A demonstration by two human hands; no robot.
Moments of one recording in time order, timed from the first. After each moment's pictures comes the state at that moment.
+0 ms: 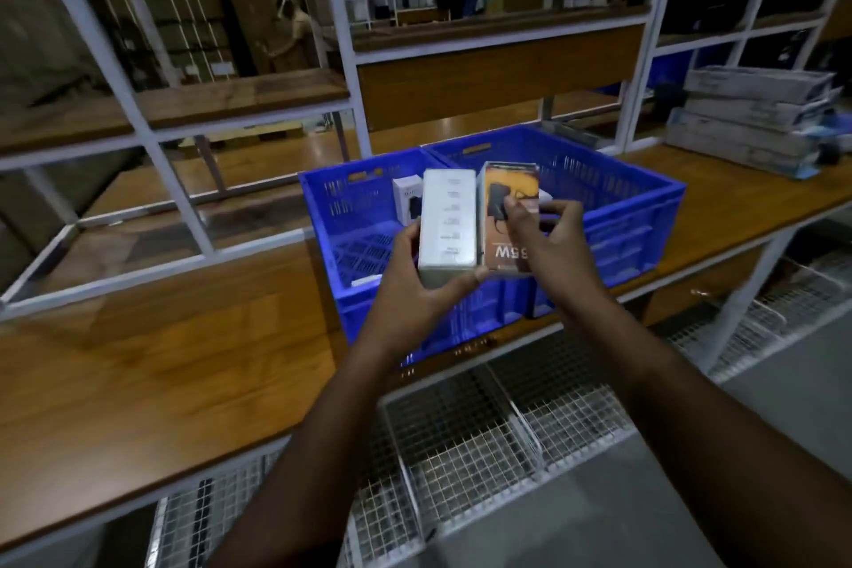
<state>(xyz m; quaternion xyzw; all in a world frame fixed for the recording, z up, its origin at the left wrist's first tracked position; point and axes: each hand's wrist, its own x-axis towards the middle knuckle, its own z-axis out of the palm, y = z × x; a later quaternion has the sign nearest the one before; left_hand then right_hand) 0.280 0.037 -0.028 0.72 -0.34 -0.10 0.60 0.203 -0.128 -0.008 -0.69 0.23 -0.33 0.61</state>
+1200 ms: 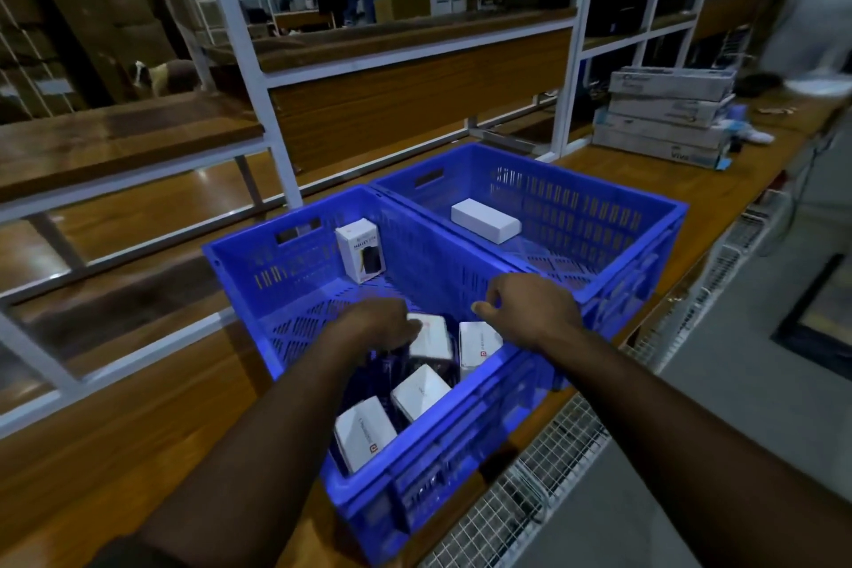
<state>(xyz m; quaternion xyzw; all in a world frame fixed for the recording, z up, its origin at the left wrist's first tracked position) 0.551 -0.083 -0.064 0.86 -0.45 -0.21 -0.05 0.366 -0.188 -0.045 -0.93 0.35 -0.07 0.09</state>
